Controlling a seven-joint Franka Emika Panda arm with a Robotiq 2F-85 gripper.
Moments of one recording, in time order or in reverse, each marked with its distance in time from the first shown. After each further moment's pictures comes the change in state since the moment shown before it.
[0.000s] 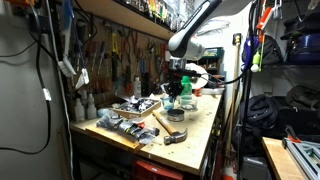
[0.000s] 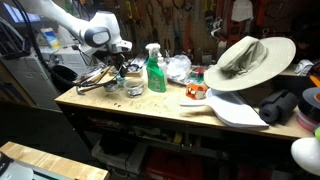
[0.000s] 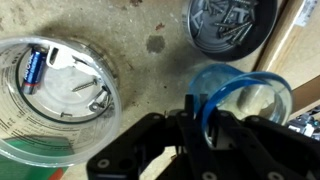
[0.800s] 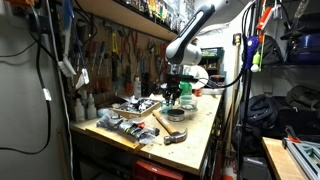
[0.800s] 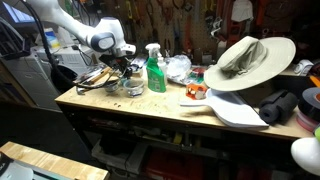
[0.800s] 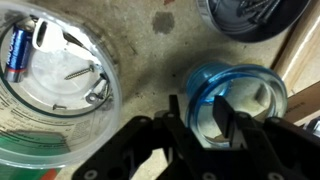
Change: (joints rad) arm -0.006 0.085 0.001 0.051 -0.002 0.058 -0.002
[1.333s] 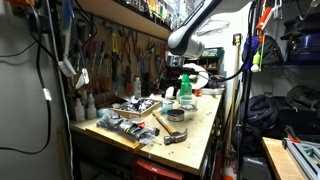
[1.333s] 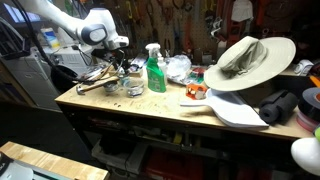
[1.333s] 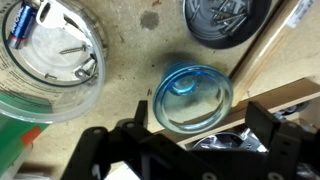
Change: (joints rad) arm 0.013 -0.123 0.030 -0.070 -0.047 0.000 -0.101
